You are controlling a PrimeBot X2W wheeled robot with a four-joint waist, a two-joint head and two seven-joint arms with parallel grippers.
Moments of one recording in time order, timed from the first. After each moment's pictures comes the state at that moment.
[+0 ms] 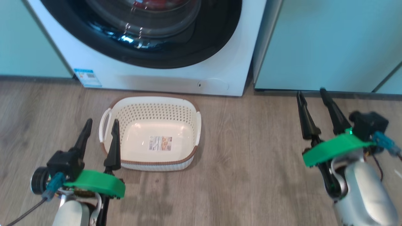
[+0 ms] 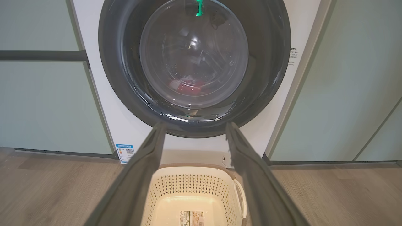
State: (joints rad) left arm -0.07 0.10 -0.06 0.08 -0.21 -0.03 -0.22; right arm -0.27 -0.11 0.06 0.30 0.33 0.13 -0.21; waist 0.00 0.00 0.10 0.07
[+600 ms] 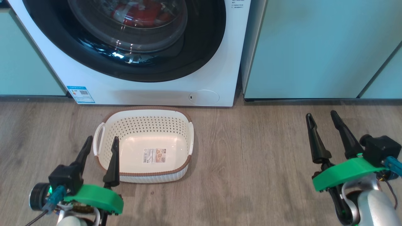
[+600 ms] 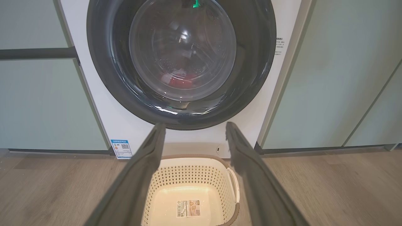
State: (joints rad) left arm 0.03 0.13 -0.07 0.04 -0.21 -0.01 -0.19; right arm -0.04 -0.06 -0.04 0.04 0.26 0.13 -0.07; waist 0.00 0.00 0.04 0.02
